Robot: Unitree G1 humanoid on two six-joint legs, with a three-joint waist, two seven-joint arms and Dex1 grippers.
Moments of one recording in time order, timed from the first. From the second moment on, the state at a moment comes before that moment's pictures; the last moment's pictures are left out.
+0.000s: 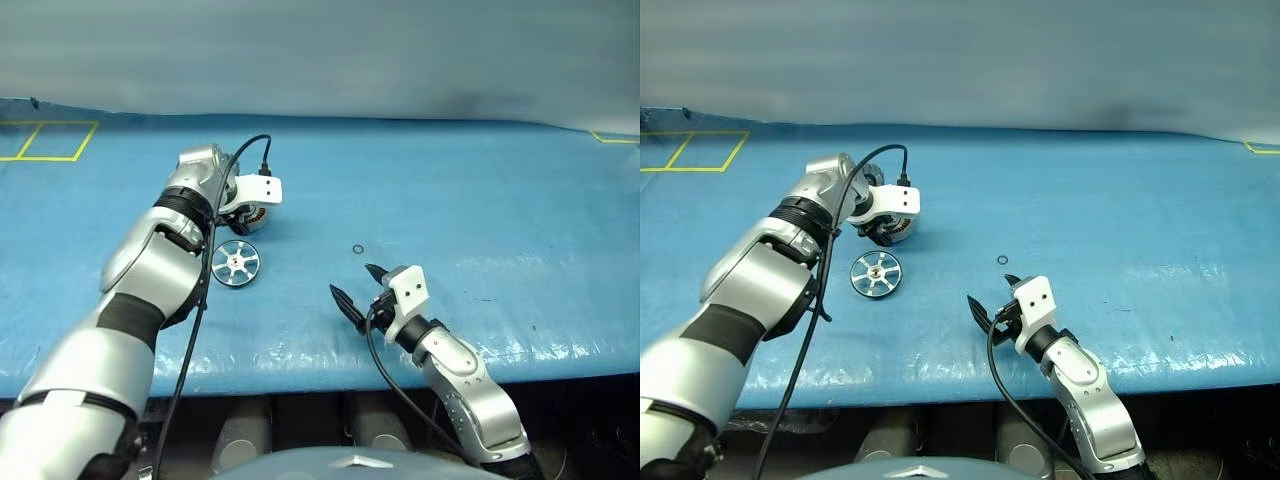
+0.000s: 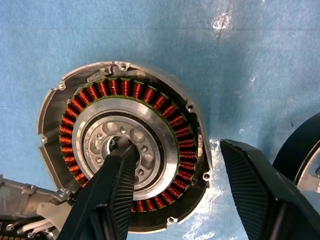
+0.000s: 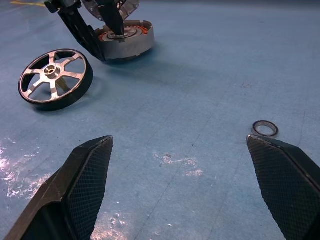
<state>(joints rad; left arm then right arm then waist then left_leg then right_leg) -1.29 0.36 -0.58 1.26 0.55 0.16 -1.14 0.16 -0.25 0.19 -0.40 0.22 0.32 0.37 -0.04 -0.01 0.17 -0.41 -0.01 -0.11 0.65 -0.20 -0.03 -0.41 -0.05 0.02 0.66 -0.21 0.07</state>
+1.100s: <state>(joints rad) -1.31 0.36 -0.57 1.17 0.54 -0.03 -1.20 0.14 -0.23 0.18 -0.39 0.21 0.32 0.36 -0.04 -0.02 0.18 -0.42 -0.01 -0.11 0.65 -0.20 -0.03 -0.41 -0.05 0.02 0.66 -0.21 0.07</state>
